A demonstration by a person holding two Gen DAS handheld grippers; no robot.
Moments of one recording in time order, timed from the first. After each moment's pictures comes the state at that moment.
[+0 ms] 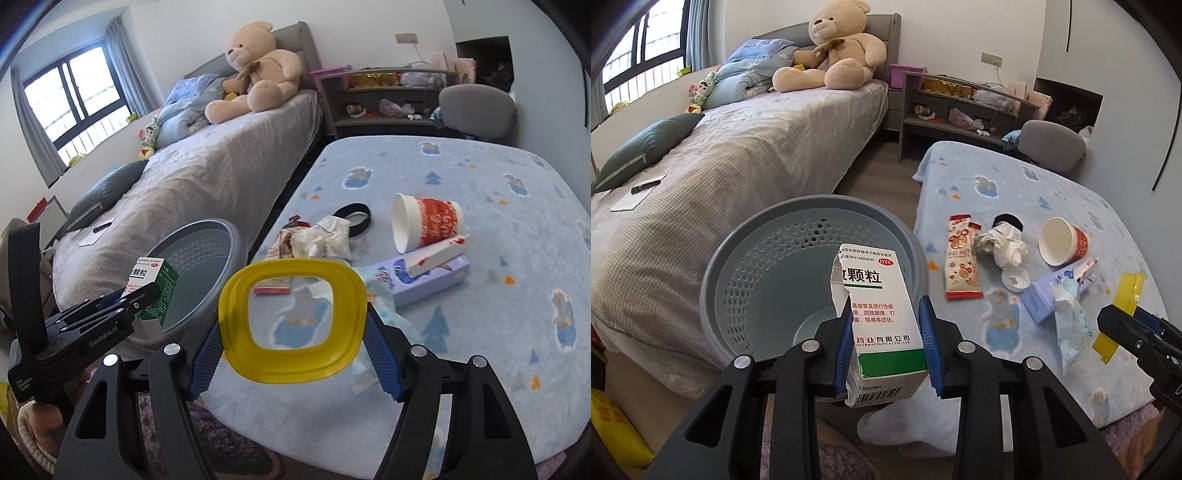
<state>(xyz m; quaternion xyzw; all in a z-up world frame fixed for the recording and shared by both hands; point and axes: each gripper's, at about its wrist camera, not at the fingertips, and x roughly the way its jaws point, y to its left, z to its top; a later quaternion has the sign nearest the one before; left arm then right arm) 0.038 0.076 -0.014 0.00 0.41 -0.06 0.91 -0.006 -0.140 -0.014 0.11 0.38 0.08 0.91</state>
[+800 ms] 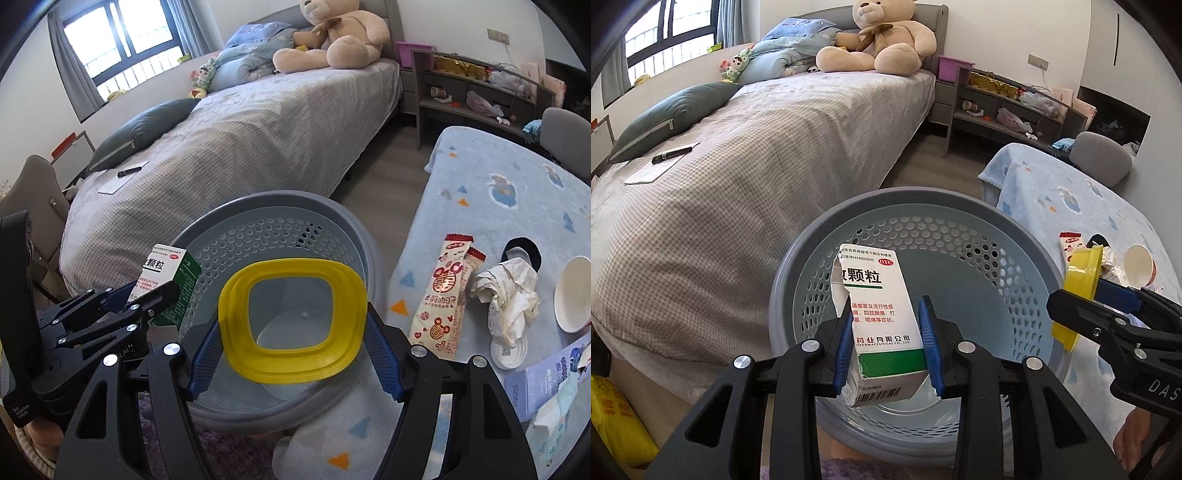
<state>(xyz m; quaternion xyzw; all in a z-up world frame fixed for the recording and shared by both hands) 0.103 0.182 -0.055 -0.02 0.43 -0.01 0.90 0.114 0.004 -0.053 0.04 0.43 0.18 0.88</state>
